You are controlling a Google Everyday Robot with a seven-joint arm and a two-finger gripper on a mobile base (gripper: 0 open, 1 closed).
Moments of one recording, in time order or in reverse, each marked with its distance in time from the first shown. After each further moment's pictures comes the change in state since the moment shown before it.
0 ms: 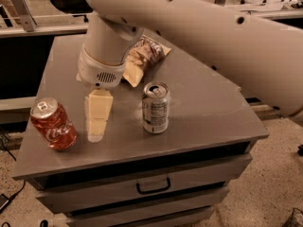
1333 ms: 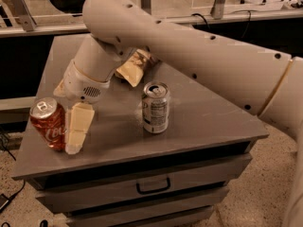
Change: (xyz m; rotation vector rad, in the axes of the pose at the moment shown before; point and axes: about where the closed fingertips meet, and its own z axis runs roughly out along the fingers) arm -0.041 0.000 0.052 -0.105 -0.241 -0.040
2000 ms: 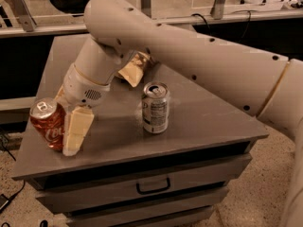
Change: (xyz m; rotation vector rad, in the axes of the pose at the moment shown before) arm -0.001 0.010 0.005 -0.046 -0.026 -0.011
